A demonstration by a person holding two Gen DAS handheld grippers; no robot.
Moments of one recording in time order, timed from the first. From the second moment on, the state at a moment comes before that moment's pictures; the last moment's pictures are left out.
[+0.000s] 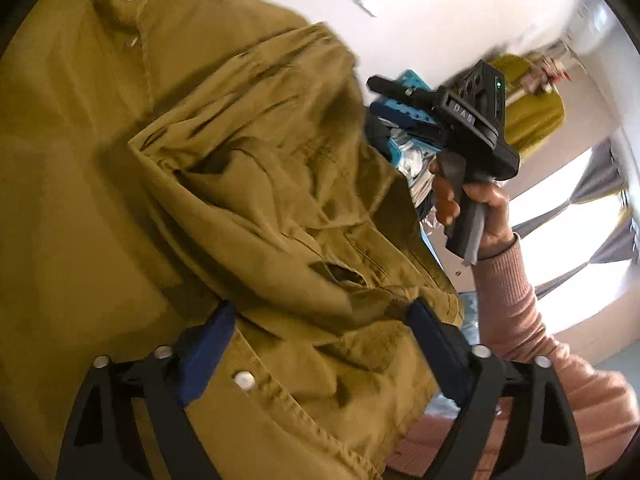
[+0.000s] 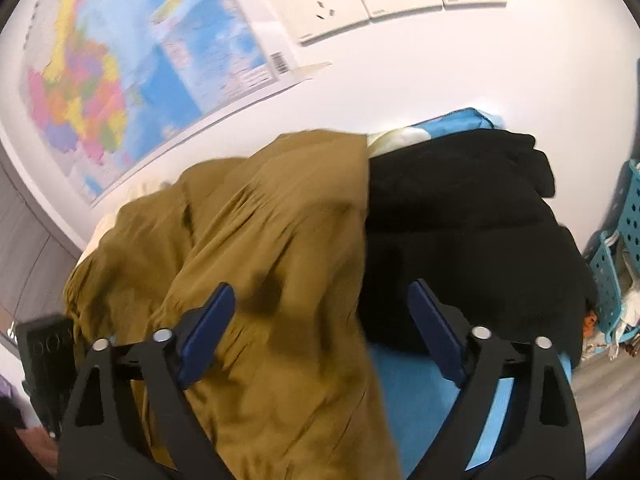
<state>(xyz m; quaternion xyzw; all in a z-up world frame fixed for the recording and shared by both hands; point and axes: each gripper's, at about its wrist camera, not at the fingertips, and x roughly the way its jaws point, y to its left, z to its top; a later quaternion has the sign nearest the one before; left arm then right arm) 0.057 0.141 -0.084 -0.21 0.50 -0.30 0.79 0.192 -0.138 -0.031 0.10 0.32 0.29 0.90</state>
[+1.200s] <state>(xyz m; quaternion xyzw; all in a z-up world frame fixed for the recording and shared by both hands) 0.043 0.199 -0.037 0.05 0.49 -0.15 0.85 0.235 -0.173 -0.036 0.17 0.33 0.33 0.87</state>
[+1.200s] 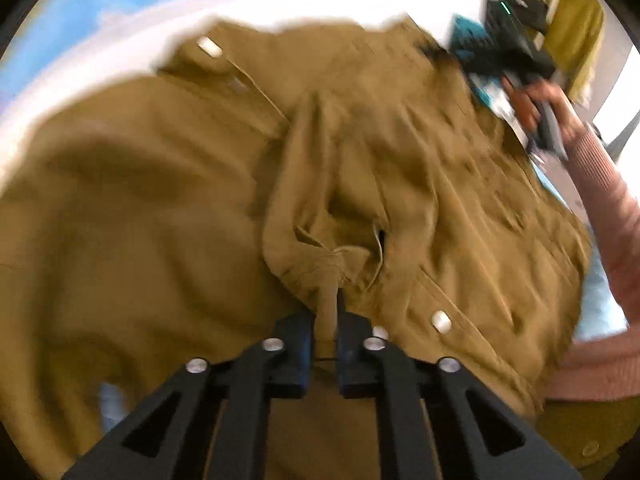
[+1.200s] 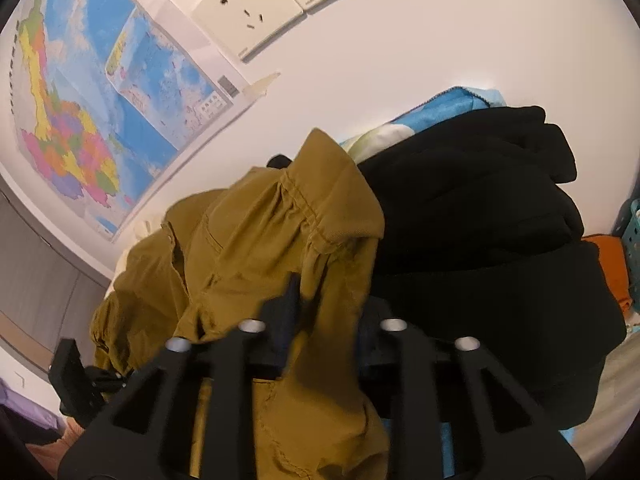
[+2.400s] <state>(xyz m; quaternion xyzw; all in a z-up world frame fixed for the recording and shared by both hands) -0.059 0.385 0.035 -0.02 0.38 0.16 0.91 0.164 0.139 -0.056 -0.16 0.32 0.45 0.82</state>
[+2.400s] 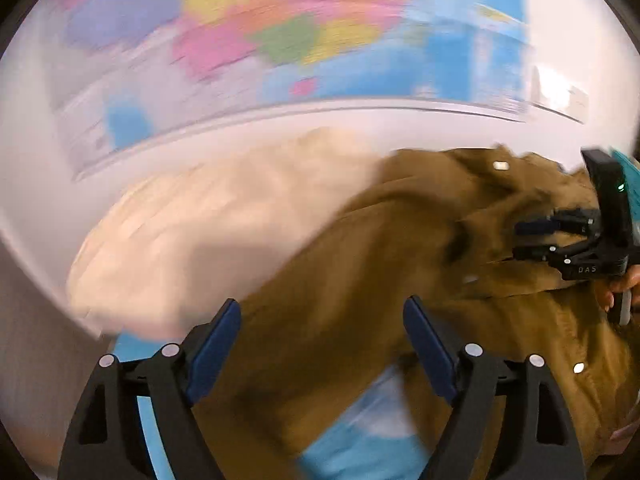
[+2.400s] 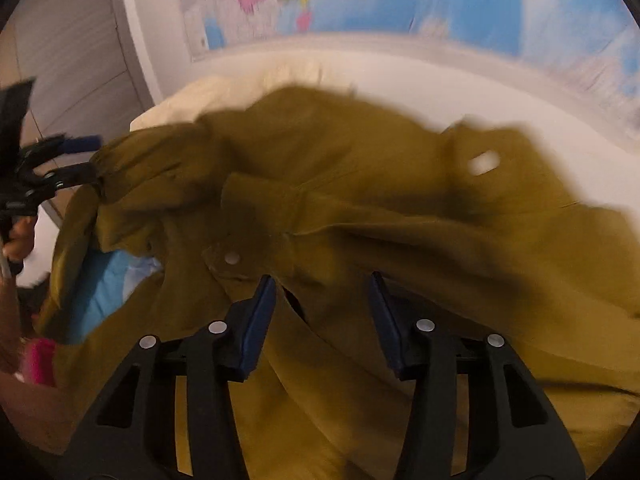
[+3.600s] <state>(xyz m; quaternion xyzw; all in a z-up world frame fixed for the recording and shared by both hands) -0.120 0.395 0.022 -0.12 0.40 0.03 0.91 -0.066 0.286 -0.067 -0.18 0.34 0.71 0.59</state>
